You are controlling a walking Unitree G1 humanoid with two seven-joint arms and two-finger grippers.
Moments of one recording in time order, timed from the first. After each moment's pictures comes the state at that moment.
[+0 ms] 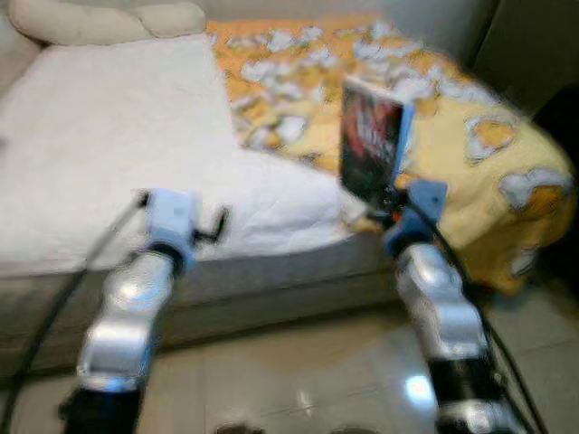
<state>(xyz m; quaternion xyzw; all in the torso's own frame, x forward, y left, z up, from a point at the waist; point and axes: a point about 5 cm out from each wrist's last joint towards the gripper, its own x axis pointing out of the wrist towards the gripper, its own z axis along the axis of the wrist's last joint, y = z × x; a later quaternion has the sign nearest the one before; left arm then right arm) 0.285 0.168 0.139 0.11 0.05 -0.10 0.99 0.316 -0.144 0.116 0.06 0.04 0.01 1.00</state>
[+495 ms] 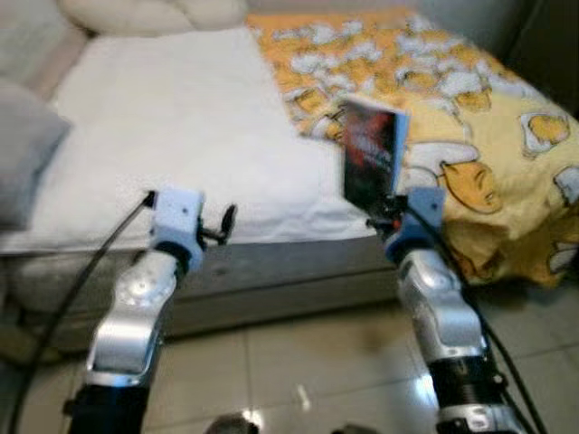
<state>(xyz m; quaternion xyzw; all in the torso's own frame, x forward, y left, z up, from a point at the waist) 0.289 0.170 0.141 0.09 0.05 -0.09 0.99 0.316 -0.140 0.112 0.06 0.05 0.02 1.00</state>
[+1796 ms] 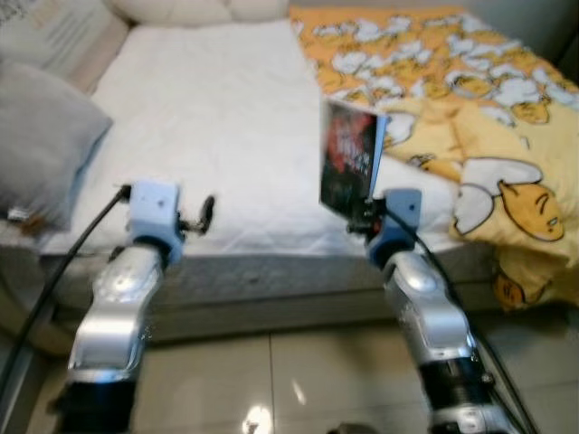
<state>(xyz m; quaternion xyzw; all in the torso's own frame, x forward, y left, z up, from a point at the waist) 0.291 0.174 0.149 0.09 0.03 -0.07 0.99 0.314 -0.130 0.107 0.03 0.07 0.06 1.00</state>
